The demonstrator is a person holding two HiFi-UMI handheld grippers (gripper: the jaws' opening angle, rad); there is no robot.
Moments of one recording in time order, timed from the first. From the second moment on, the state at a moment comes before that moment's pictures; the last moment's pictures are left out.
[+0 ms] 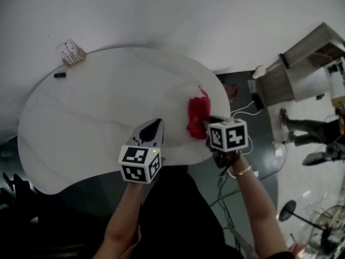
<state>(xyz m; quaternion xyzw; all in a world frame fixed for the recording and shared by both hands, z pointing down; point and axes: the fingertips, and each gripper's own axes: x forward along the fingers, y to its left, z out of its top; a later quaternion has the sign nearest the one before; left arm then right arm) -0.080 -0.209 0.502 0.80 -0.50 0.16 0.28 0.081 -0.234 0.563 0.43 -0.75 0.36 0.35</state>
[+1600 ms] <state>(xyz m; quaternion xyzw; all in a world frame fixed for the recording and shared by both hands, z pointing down) -0.197 -0.123 0.491 0.73 -0.61 0.13 0.28 -0.121 -0.136 0.539 0.26 -0.83 0.39 0.29</state>
